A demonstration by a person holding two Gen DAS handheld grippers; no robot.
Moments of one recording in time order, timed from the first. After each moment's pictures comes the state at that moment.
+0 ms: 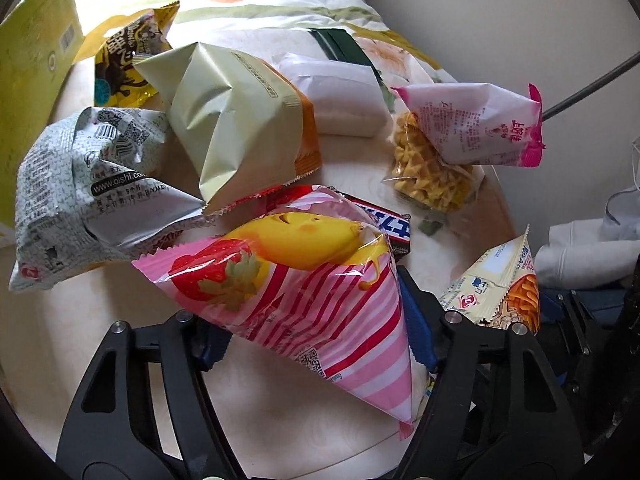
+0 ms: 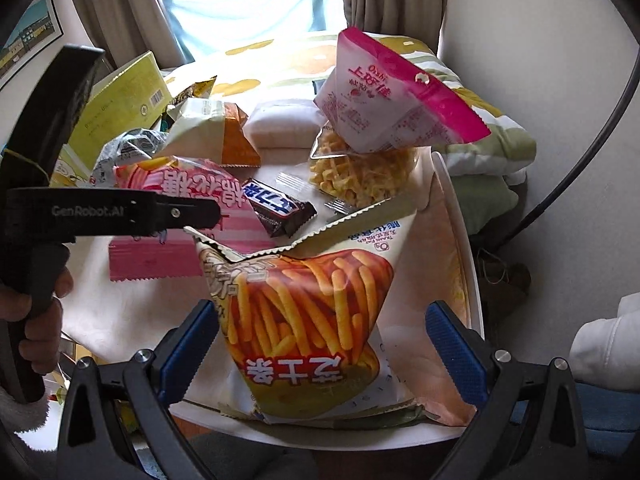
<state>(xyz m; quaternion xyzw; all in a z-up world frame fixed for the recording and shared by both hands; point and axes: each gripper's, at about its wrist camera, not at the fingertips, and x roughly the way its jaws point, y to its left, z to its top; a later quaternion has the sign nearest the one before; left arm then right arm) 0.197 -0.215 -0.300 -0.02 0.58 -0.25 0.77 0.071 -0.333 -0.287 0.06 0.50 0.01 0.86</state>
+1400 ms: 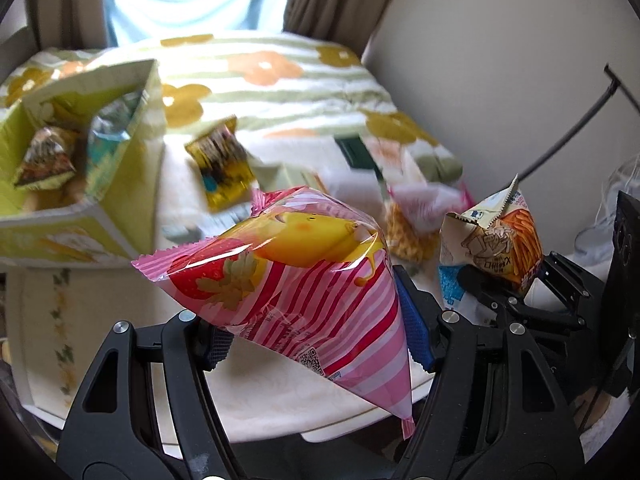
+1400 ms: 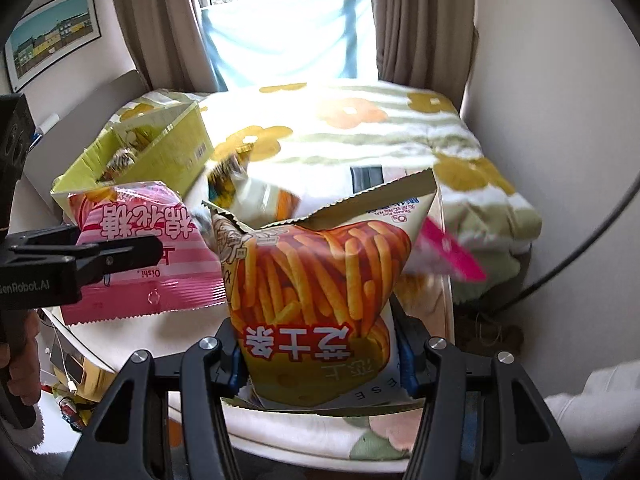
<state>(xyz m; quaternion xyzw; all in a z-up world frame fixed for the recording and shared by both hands) 0.161 -0.139 -0.170 -0.04 0.47 -0.21 0.85 0.098 -0.306 -0.189 0.02 0.43 0.05 0.90</state>
